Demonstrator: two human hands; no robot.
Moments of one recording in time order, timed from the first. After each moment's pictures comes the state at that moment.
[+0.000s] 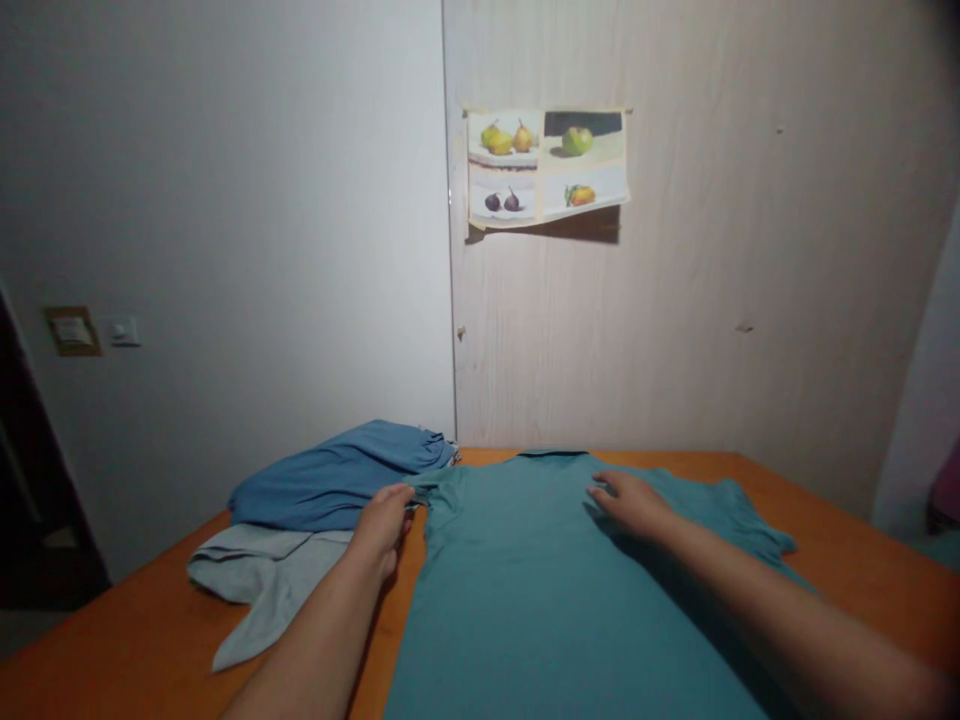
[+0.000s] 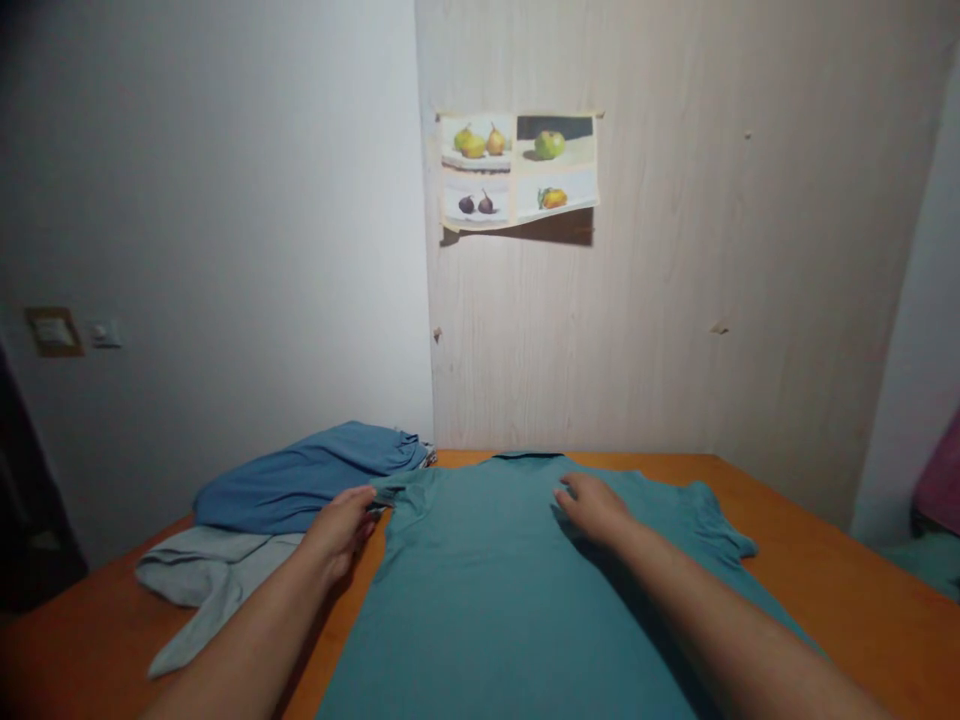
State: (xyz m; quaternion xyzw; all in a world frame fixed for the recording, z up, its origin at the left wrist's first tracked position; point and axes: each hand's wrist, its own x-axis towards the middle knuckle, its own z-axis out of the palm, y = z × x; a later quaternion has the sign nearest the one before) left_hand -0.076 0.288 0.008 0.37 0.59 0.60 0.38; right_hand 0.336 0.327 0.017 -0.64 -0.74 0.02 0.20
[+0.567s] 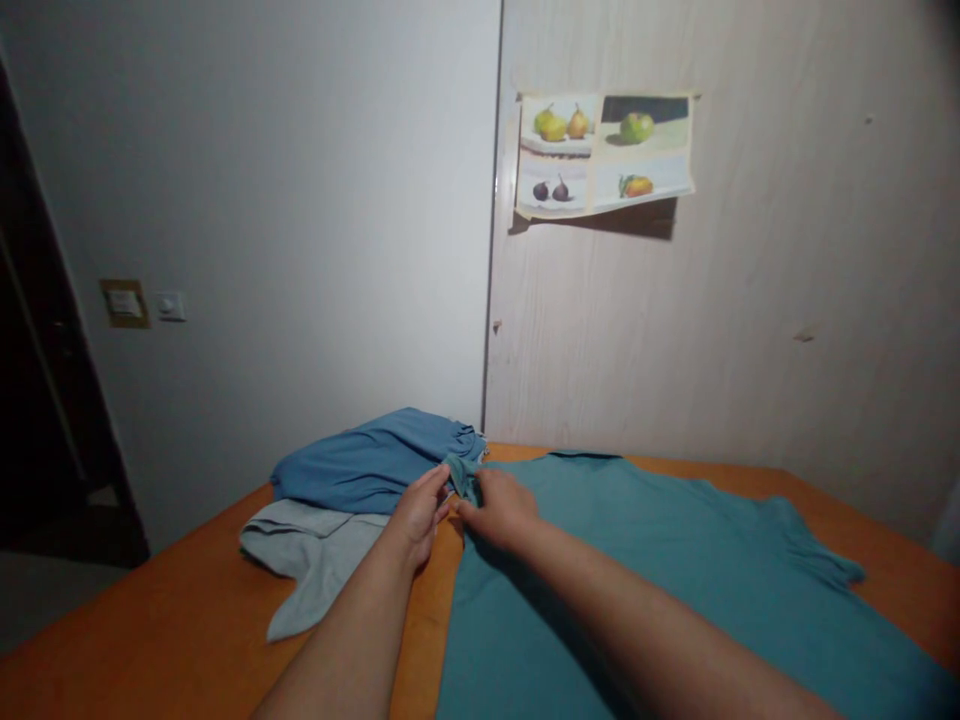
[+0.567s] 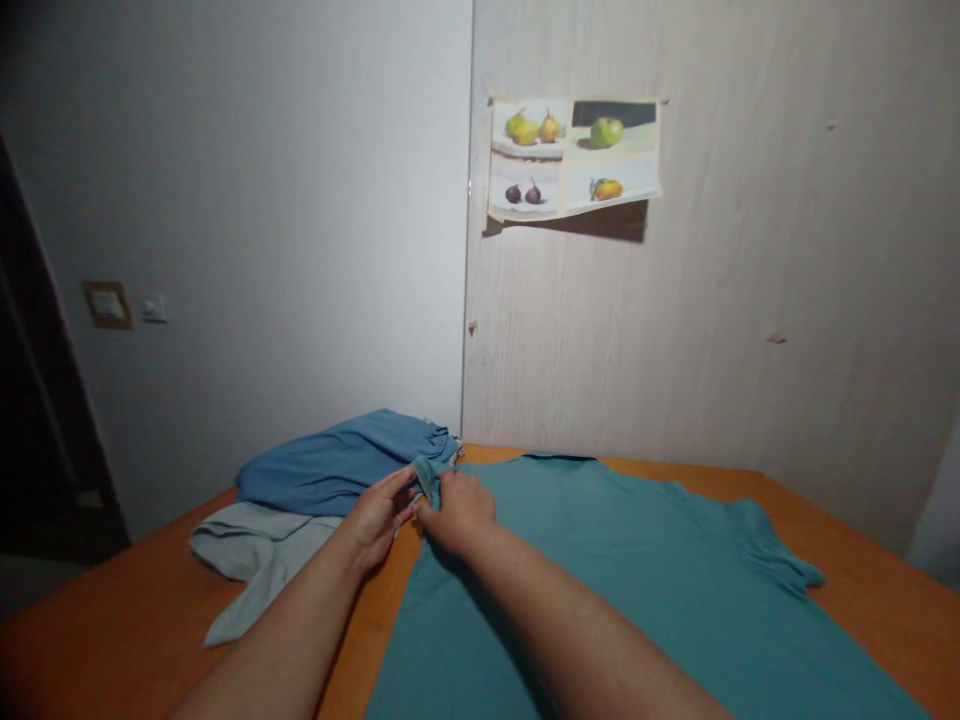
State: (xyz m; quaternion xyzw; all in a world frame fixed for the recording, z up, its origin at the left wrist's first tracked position) left_hand -0.076 0.280 0.014 0.35 0.46 0.63 0.52; right_hand 0.074 0.288 0.037 -0.53 -0.81 0.05 0.24
